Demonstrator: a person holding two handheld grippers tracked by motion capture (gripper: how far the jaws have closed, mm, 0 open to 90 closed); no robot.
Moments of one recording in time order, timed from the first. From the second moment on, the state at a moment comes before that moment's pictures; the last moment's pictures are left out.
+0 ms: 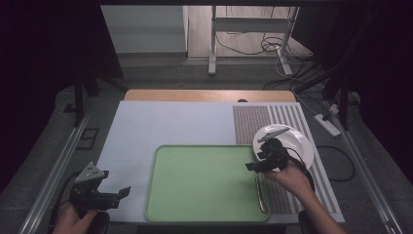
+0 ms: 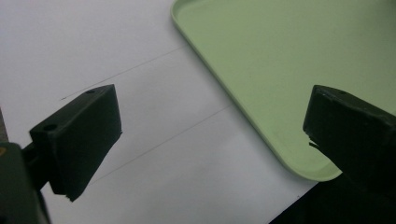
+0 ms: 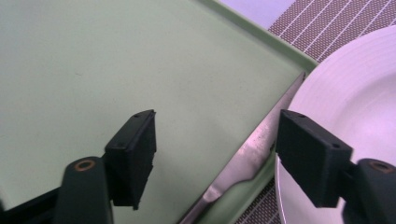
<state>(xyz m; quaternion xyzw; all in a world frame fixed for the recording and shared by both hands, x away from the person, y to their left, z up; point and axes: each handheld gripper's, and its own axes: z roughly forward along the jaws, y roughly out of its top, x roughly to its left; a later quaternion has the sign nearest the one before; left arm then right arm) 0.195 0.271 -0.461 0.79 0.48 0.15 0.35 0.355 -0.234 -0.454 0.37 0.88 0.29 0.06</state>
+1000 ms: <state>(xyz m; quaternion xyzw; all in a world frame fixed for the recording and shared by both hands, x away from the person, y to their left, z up) 0.195 0.271 -0.461 0.79 0.48 0.15 0.35 0.329 -0.258 -0.459 0.37 0.87 0.30 0.13</state>
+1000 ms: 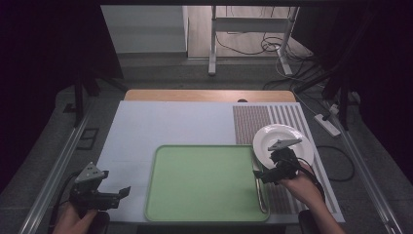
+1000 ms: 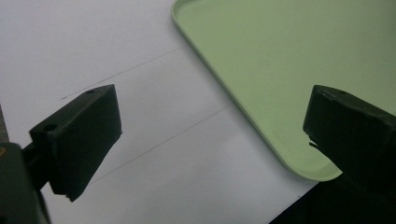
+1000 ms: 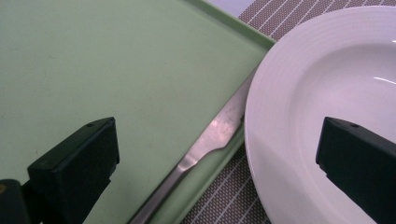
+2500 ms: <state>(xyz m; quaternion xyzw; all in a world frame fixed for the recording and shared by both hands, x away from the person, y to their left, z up) 0.195 0.272 -0.461 0.78 0.49 0.15 0.35 0.278 -0.317 -0.444 0.43 0.82 0.33 0.16</state>
